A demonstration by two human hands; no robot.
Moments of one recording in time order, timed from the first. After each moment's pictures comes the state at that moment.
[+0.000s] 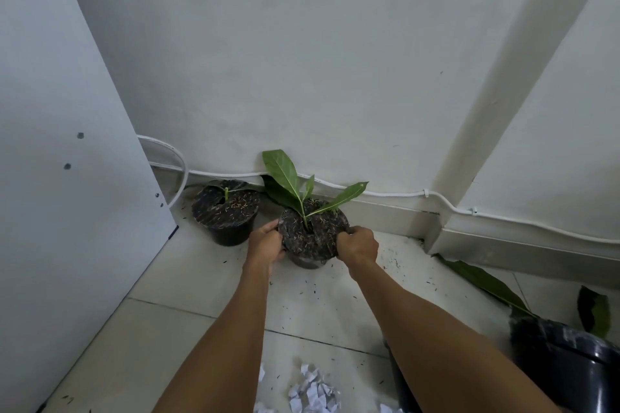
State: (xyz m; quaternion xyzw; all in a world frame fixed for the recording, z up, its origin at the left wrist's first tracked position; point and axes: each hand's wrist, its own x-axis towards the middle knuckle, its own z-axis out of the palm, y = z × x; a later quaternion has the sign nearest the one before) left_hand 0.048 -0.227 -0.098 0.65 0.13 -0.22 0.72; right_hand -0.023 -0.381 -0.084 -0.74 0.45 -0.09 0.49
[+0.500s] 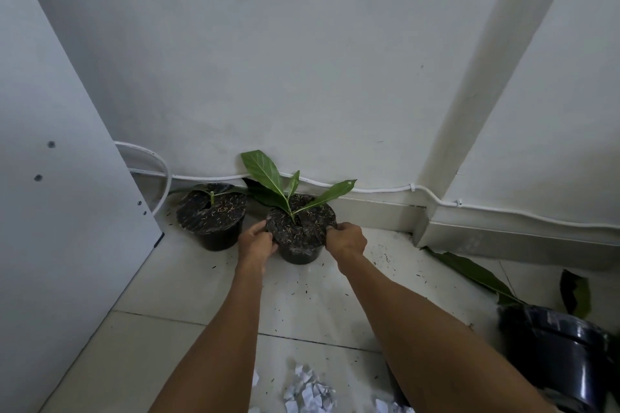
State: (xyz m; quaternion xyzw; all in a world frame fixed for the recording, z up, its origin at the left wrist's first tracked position) left_hand 0.053 -0.236 -0.103 0.65 0.17 -0.20 0.71; right_hand -0.017 -0.383 -0.081 -0.73 0.46 -0.10 0.50
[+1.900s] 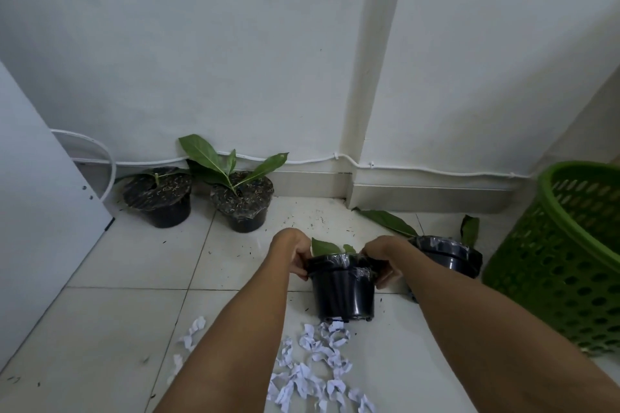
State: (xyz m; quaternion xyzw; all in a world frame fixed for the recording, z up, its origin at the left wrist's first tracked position) left_hand -0.110 -0.357 -0.056 0.78 0.05 -0.55 0.29; right_hand -0.228 -0.508 -0.047 -0.70 0.51 0.27 0.42
